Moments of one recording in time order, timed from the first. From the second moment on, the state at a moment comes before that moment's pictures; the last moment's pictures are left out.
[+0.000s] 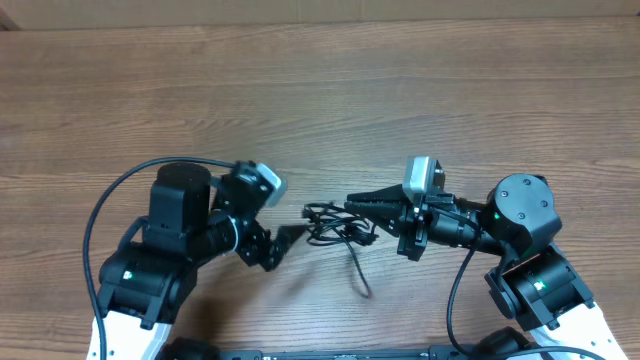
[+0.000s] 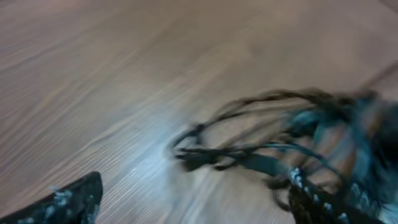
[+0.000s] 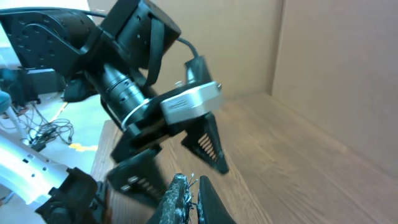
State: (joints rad) left arm -0.27 0.92 0.96 -0.81 0.54 0.26; right arm 0.47 0.88 0.81 0.00 -0.84 -0.01
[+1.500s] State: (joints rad) left arm -0.27 1.01 0.96 -0.84 0.88 0.56; right arm 0.47 0.90 0.82 -0.06 -0.60 0.22
